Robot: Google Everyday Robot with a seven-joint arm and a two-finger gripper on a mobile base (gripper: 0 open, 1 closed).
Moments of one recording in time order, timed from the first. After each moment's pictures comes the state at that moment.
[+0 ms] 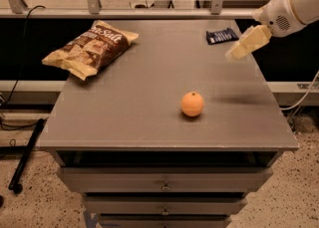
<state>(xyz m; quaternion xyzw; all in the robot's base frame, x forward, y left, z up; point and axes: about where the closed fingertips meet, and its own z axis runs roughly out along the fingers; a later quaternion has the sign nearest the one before) 0.648 -0.223 0.941 -0.46 0.80 0.10 0.37</state>
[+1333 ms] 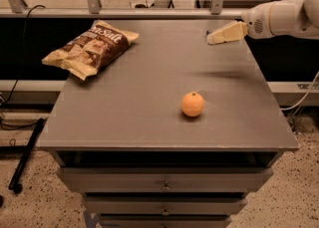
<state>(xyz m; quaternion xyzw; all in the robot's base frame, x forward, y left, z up) 0.744 -0.208 0.922 -0.34 0.78 0.18 0.50</state>
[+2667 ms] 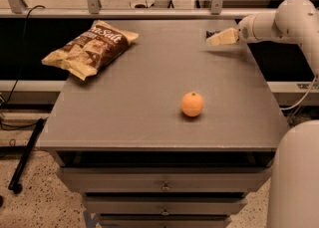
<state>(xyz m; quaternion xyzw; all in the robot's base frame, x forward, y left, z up) 0.842 -0.255 0.854 -0.26 0.82 0.10 0.50</state>
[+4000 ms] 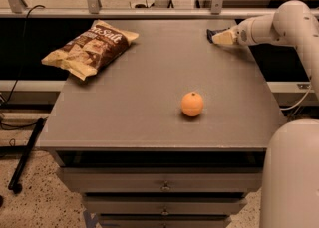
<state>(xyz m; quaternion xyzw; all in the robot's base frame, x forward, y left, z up) 0.851 -0.255 0.835 -0.26 0.82 0.12 0.49</state>
